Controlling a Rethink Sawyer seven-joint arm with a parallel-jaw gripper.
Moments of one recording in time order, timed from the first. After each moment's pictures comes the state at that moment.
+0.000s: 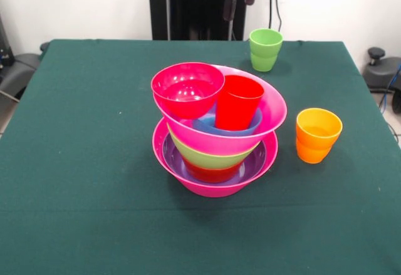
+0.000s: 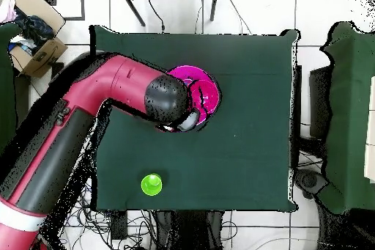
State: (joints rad) arm 0.46 0.09 -1.30 0.95 -1.74 -1.40 3.54
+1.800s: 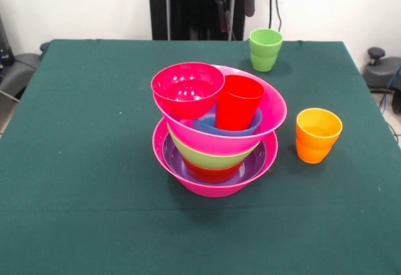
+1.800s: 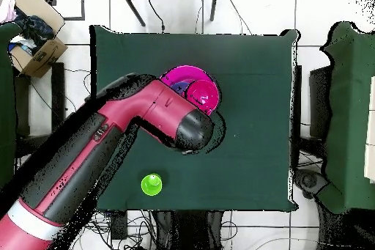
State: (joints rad) arm 0.45 0.05 -1.19 1.10 -1.61 -1.36 3.51
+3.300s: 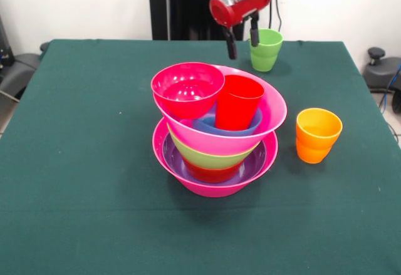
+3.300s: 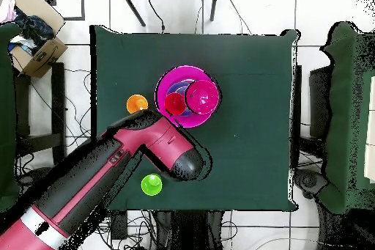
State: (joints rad) arm 0.54 0.05 -1.02 1.31 -1.48 -1.15 3.41
